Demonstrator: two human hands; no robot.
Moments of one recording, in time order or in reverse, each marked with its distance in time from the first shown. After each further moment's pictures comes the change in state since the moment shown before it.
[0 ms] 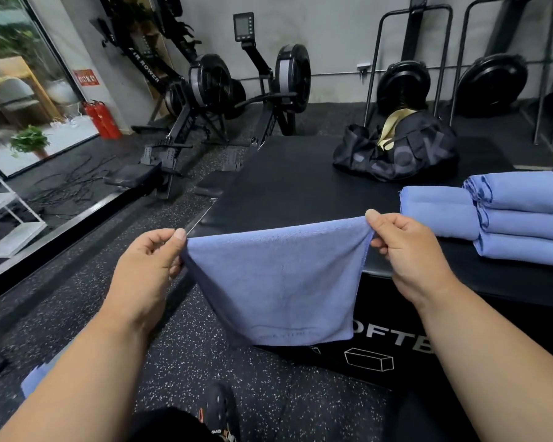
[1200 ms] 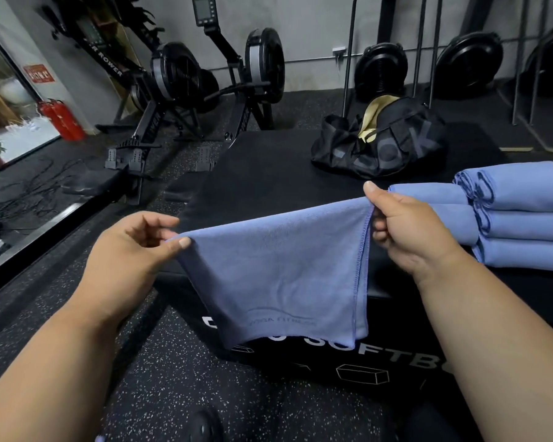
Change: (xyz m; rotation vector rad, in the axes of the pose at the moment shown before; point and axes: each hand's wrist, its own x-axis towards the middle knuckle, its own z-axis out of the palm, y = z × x) left_hand 0.078 -0.001 0.061 0.303 -0.272 0.234; right_hand 0.094 -0.008 -0.013 0.106 0.078 0.221
